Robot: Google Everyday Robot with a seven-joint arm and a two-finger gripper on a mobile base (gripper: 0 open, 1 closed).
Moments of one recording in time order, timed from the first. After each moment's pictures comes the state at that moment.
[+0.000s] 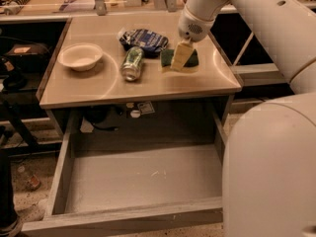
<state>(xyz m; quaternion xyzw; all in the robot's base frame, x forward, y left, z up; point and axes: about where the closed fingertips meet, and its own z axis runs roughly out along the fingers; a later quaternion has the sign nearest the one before) 0.687 -0.081 0.882 -0.62 0.76 0.06 0.17</state>
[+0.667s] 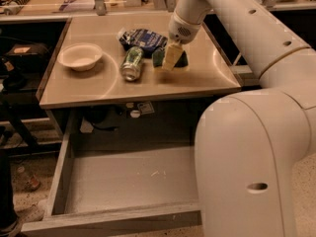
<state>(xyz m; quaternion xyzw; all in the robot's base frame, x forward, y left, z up) 0.723 -0.054 0.858 -0.64 0.75 0.07 0.17</state>
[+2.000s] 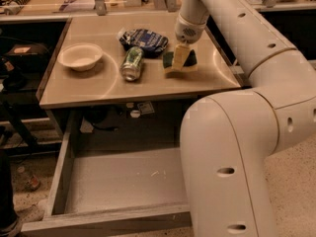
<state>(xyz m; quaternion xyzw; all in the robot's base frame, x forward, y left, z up) 0.747 -0.086 0.841 -0.64 0.76 0.03 0.13</state>
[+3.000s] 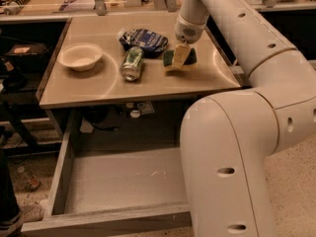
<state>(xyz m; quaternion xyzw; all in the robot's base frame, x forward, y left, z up) 0.747 -0.086 0.841 -0.64 0.76 0.03 0.13</state>
